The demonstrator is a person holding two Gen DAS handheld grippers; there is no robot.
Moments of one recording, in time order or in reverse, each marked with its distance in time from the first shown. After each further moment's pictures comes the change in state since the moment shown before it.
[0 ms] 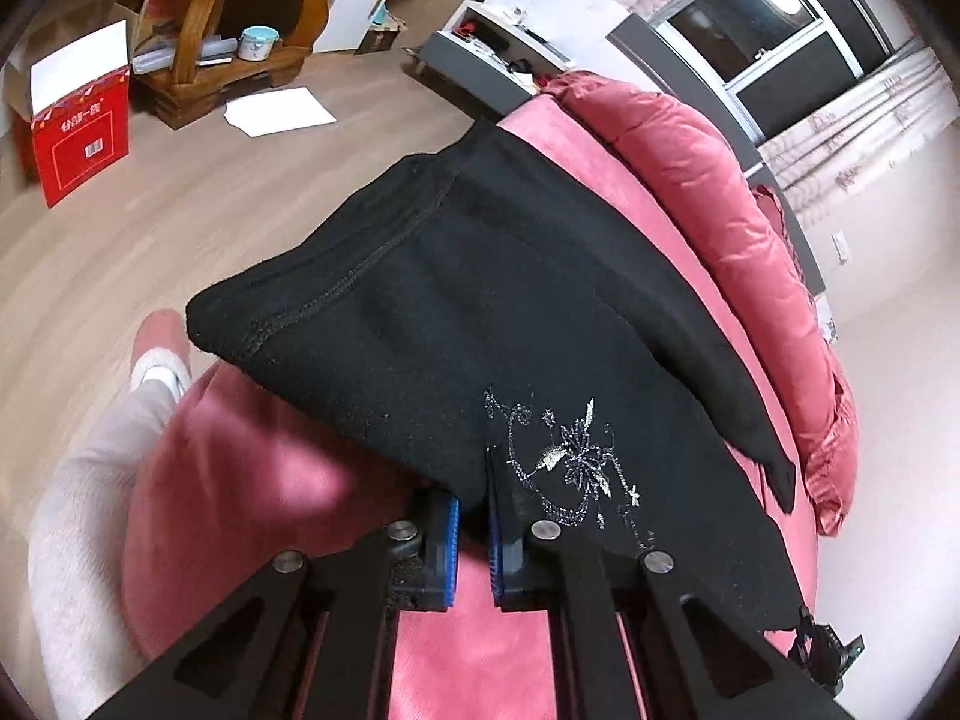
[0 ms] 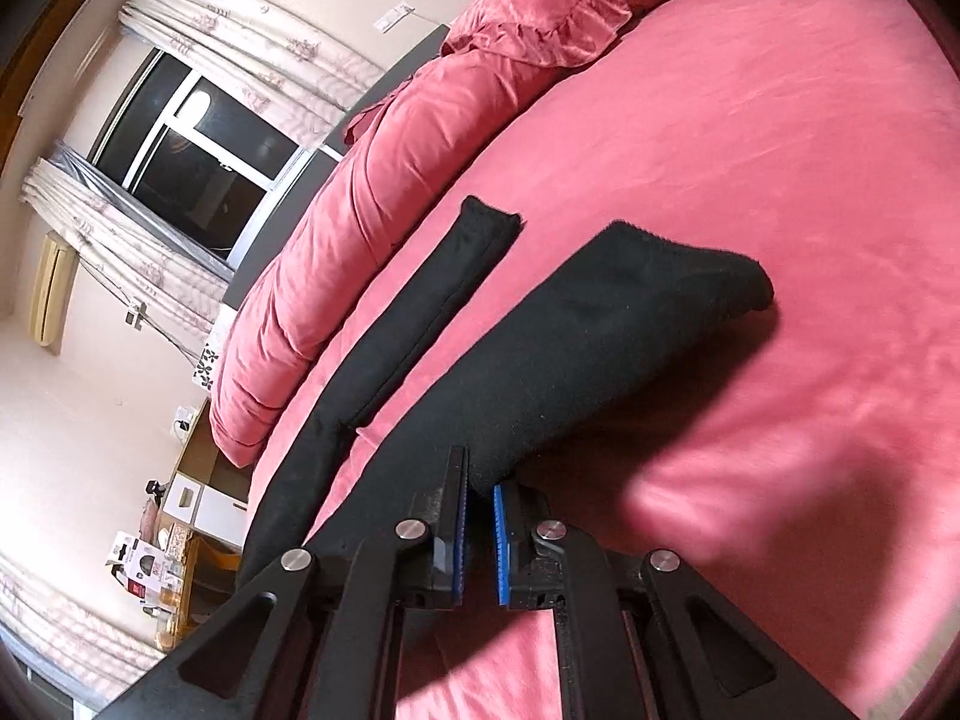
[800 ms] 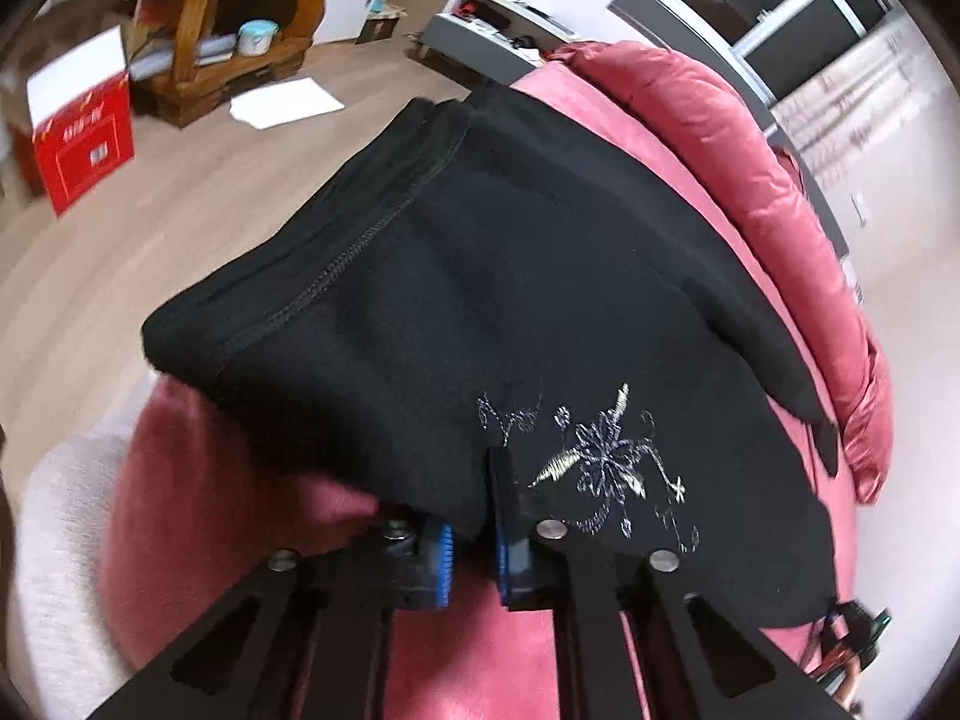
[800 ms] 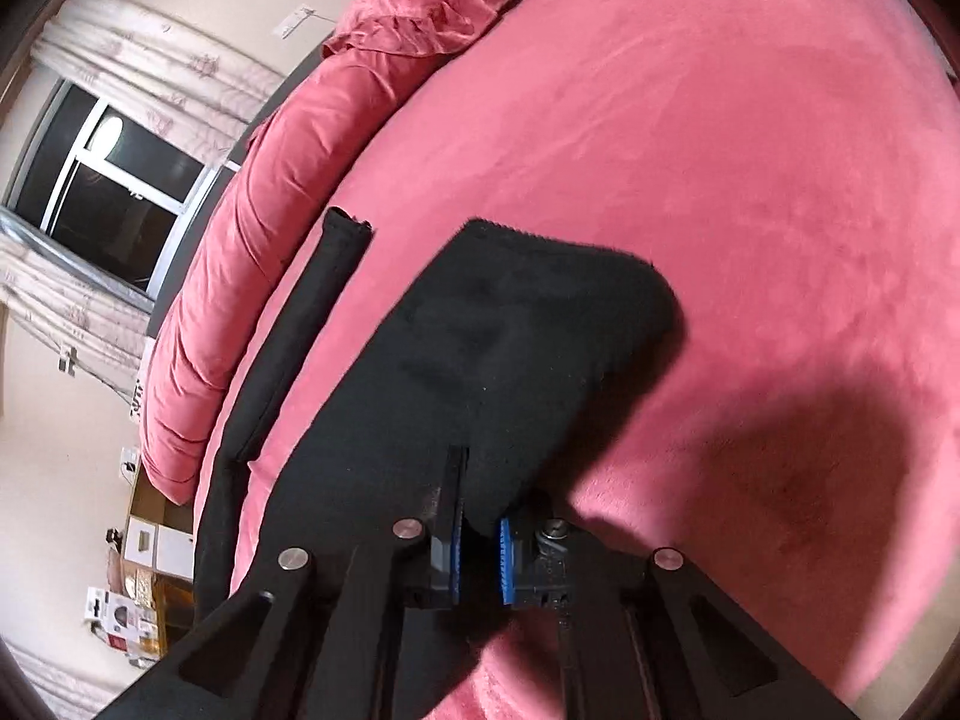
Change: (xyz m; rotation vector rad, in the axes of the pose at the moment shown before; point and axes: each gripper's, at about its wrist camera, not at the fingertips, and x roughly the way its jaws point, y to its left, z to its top) left arm 0.028 -0.005 -0.018 0.066 0.029 0.083; right arm 0.008 -0.060 0.017 0.114 0.021 -0.177
